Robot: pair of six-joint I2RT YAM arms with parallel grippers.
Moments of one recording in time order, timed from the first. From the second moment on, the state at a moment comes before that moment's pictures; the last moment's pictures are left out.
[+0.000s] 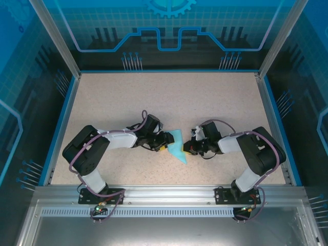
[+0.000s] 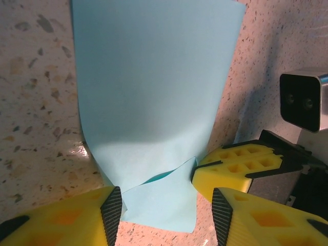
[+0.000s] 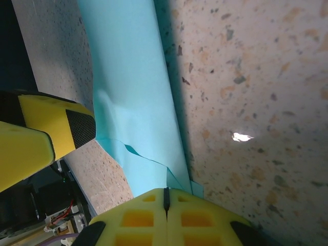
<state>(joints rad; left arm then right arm) -0.63 1.70 0.79 -0.01 0.47 -1.06 0.42 1.65 0.49 0.18 -0.73 0.78</state>
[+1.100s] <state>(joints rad) -0.64 1.71 0.72 0.11 0.47 -1.17 0.39 1.67 0.46 0.28 -0.79 0.80</state>
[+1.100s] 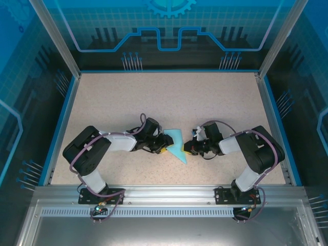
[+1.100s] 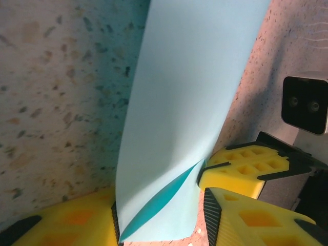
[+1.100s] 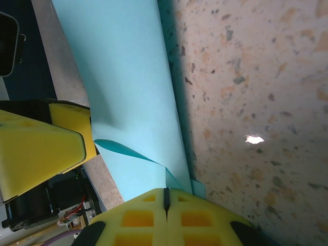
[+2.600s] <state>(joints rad) -0.59 1.63 0.73 0.05 0.38 -1.15 0.90 1.29 0.59 -0.15 0.06 0.42</state>
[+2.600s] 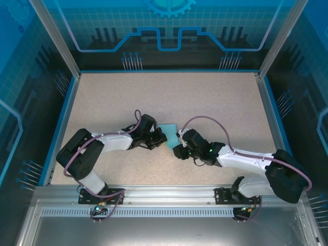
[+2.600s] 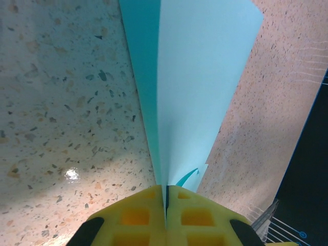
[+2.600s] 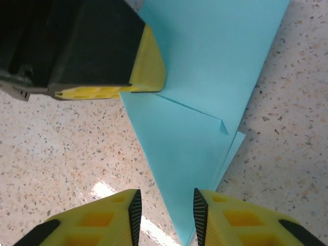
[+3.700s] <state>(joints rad) -0.59 1.63 0.75 0.02 0.38 -1.15 1.08 1.60 0.75 -0.17 0.42 0.22</state>
